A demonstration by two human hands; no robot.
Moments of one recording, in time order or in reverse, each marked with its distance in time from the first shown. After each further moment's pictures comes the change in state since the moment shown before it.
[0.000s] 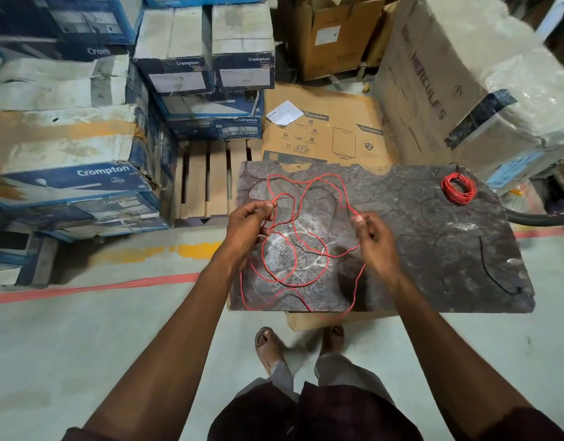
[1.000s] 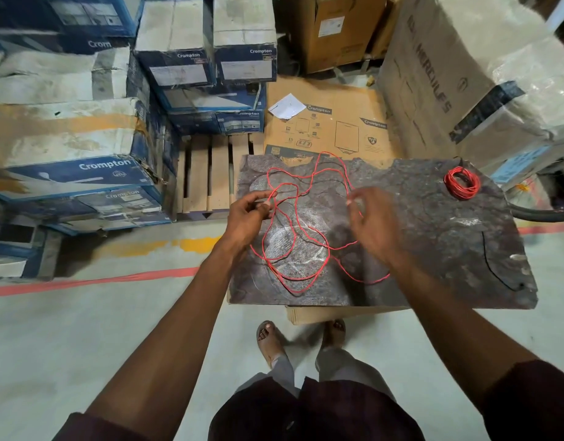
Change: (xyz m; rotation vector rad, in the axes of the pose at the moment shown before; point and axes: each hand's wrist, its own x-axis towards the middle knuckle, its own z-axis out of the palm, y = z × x) left_hand 0.007 0.000 0.003 0.105 0.022 0.175; right_hand 0.029 -0.019 -0.008 -0.483 -0.006 -0.320
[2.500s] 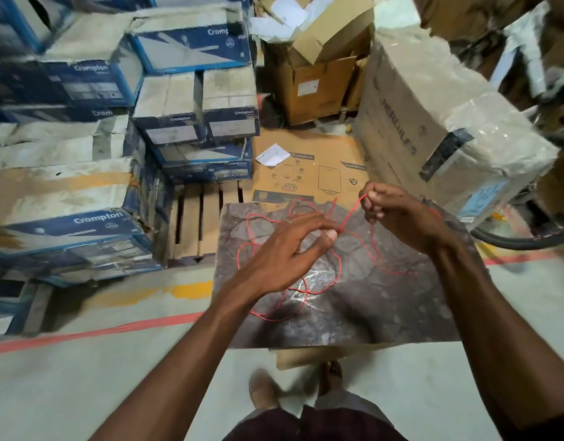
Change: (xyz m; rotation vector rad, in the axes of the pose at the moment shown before) left_hand -0.082 0.118 0.078 0.475 -0.499 0.686; right_hand 0.056 -0.019 -0.170 1.119 -0.517 0.067
